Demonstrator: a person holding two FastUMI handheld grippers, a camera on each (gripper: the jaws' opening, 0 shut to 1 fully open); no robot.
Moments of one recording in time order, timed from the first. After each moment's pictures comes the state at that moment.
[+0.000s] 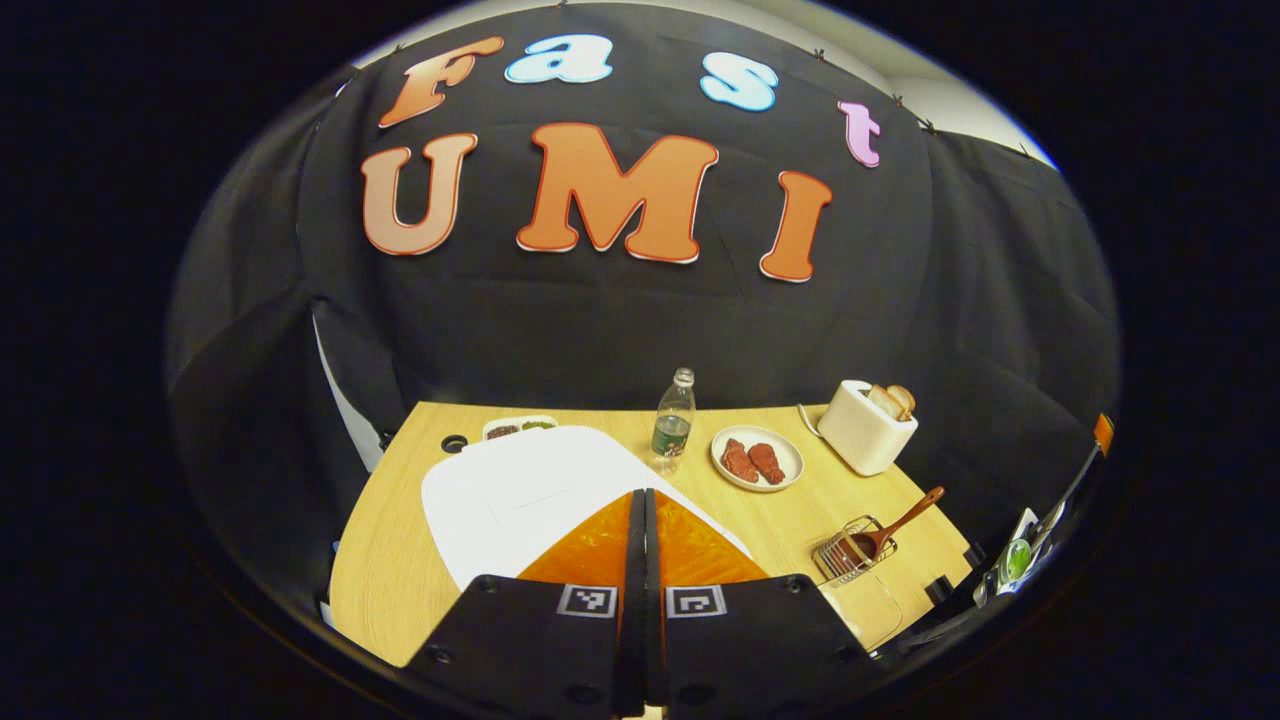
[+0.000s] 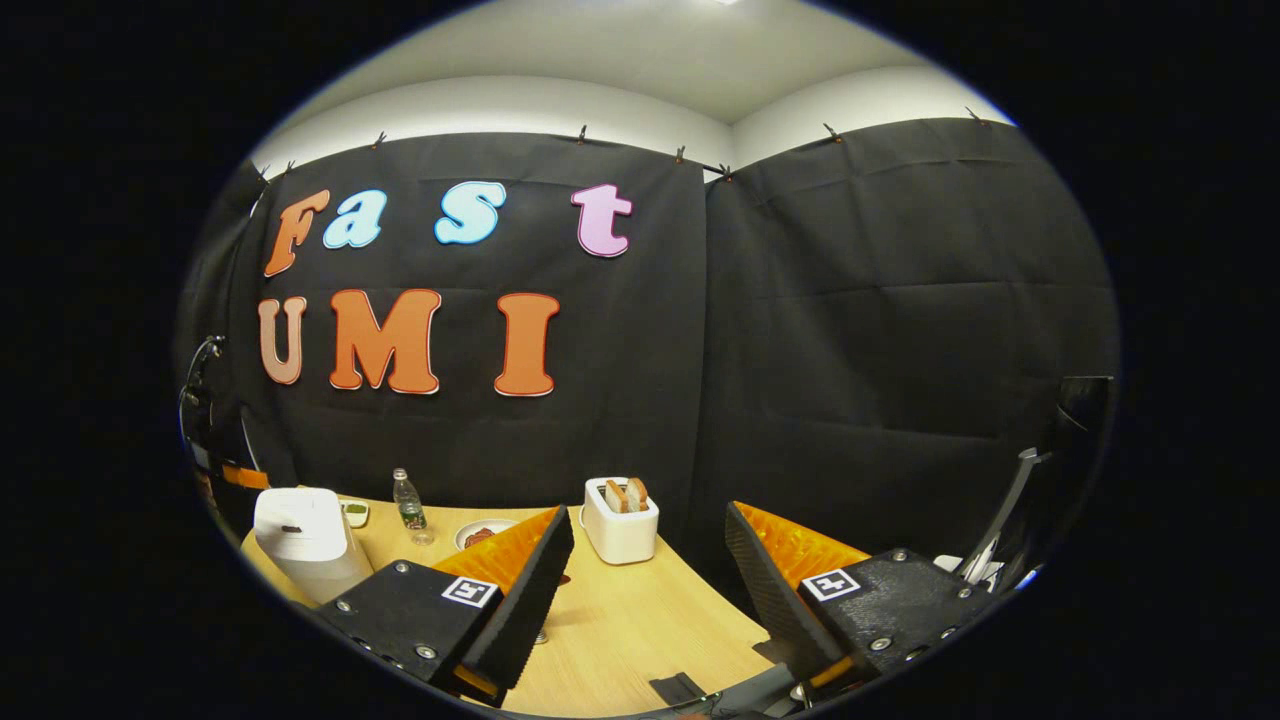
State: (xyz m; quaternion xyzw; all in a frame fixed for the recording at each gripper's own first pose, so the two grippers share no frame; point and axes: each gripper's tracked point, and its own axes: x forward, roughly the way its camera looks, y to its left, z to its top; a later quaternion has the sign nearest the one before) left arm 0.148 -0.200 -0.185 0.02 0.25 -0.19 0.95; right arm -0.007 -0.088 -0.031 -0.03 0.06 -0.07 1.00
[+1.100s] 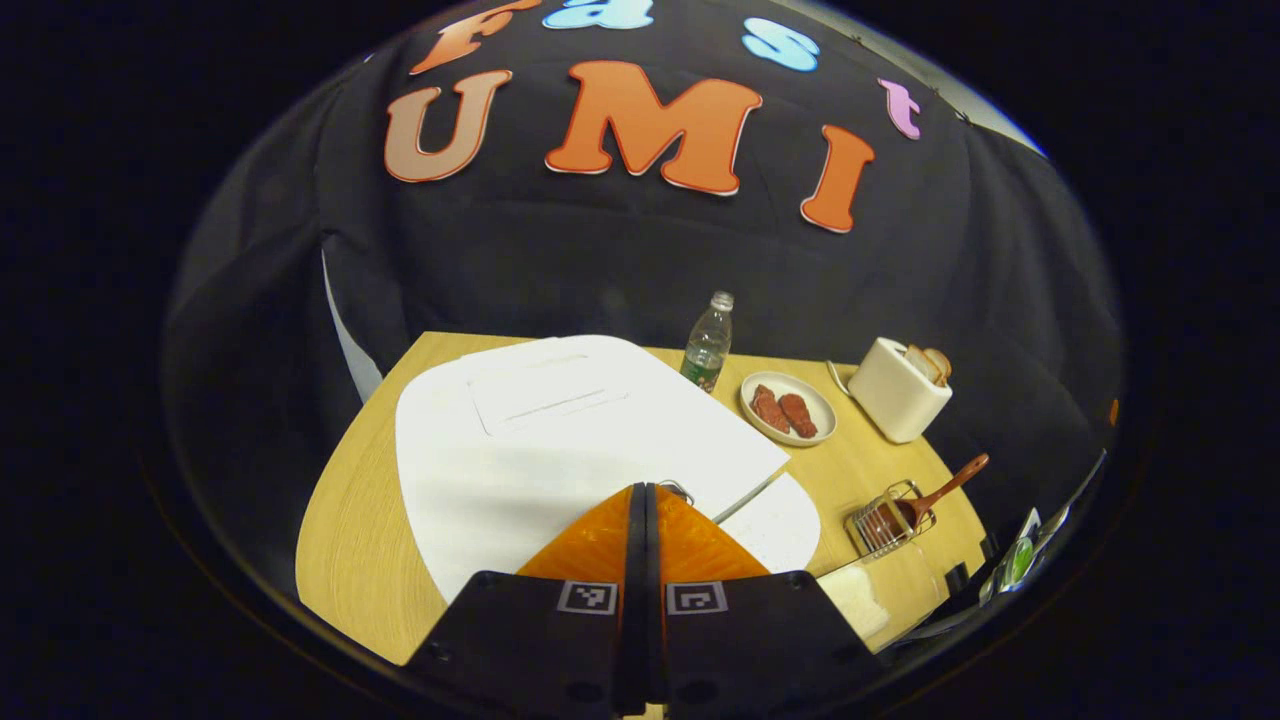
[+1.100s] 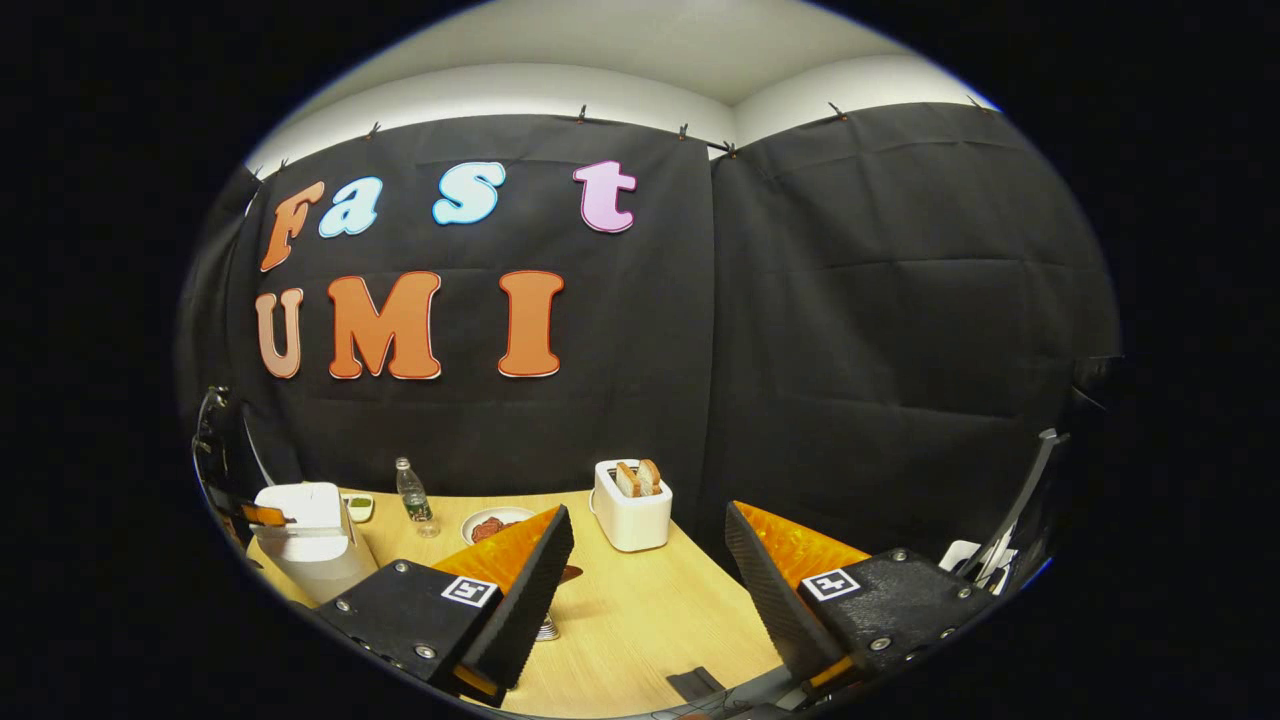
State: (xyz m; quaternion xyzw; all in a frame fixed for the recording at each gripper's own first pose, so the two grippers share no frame) left arm 0.155 -0.173 -0.223 -0.02 0.27 -0.15 0.95; right arm 0.014 -0.070 -0.057 -0.01 0.09 -0.05 1.00
